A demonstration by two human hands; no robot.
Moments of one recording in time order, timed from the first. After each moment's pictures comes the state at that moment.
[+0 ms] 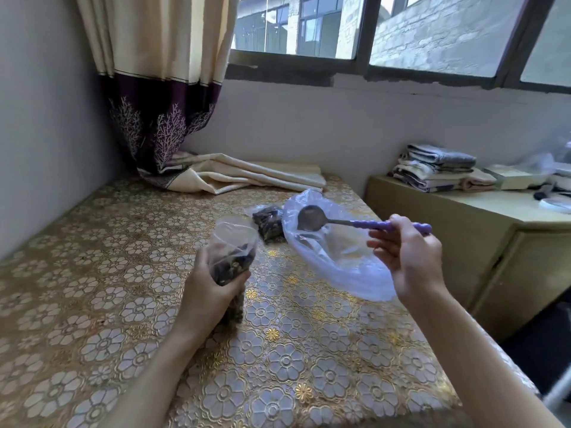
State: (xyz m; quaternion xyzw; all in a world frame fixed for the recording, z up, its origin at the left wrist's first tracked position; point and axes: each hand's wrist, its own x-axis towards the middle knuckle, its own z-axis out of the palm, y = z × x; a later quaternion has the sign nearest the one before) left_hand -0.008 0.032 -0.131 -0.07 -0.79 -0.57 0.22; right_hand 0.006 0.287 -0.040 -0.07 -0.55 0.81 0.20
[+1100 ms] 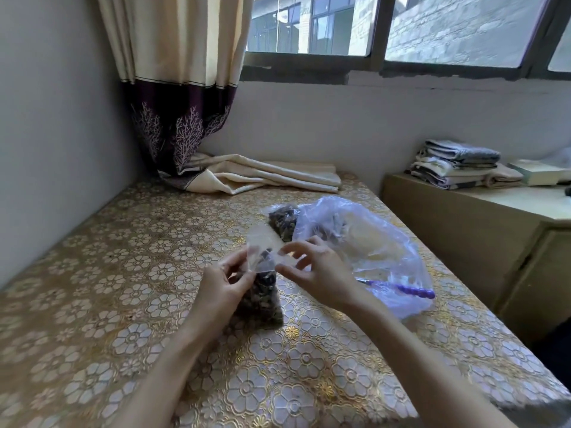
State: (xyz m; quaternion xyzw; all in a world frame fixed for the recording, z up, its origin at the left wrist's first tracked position) left_hand 0.007 0.029 -0.116 -0.10 -0.73 -0.67 0.14; right_hand -0.014 0.203 -0.080 0.23 -0.89 0.37 0.08
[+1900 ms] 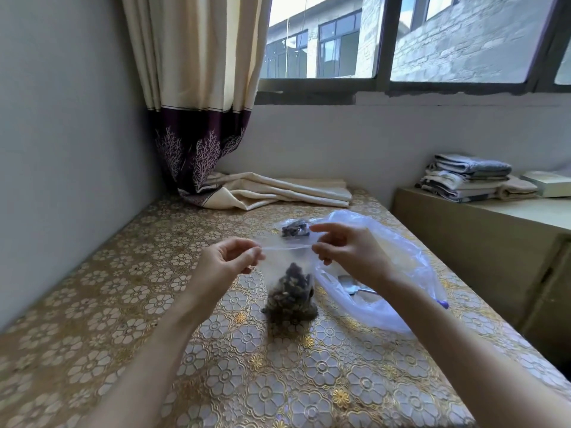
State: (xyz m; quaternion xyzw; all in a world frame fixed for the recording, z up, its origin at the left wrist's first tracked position) left_hand 0.007 0.001 -0.069 -0.08 -0.73 -0.66 0.14; right_hand -0.015 0.219 -0.039 0.22 -0.81 0.54 0.10
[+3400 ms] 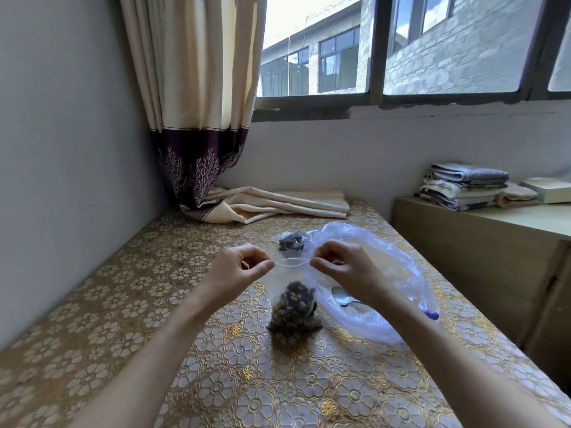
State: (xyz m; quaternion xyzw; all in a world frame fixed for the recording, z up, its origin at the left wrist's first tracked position) left_hand 0.000 0.022 -0.048 -0.17 -0.86 -0.45 0.14; right_hand -0.026 0.239 -0.054 0.26 -0.84 0.44 0.15
